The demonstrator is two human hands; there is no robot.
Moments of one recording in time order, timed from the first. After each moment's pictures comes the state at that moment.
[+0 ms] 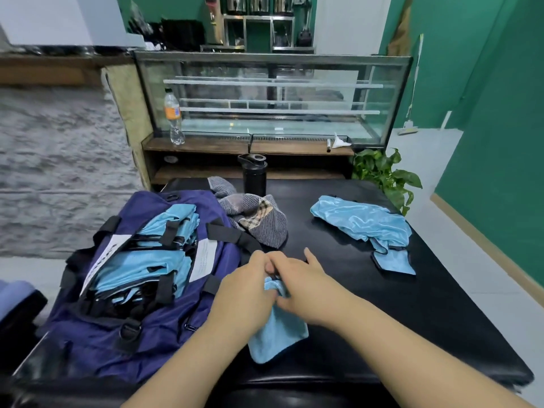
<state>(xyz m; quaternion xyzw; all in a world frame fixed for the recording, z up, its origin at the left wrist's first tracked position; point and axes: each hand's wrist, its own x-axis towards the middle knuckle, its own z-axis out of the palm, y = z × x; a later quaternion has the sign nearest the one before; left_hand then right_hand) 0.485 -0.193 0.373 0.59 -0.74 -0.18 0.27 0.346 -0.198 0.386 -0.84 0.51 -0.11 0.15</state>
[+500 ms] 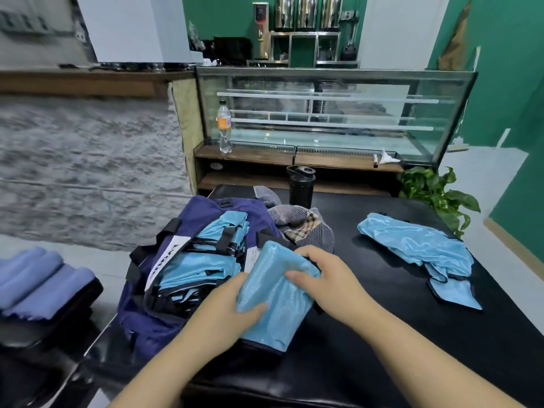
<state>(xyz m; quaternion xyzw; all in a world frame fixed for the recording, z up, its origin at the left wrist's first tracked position) 0.602 -0.179 0.372 0.59 -0.67 -0.32 0.32 0.404 -0.214 0.403 -0.72 0.47 -0.36 0.37</state>
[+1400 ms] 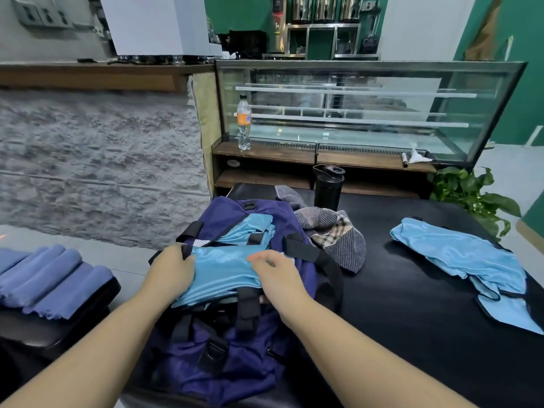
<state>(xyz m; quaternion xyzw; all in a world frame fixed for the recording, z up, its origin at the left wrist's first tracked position) 0.734 -0.273 0.363 0.79 -0.50 -0.18 0.30 0.541 -0.266 0.372 -0.55 0.52 -0.35 0.55</state>
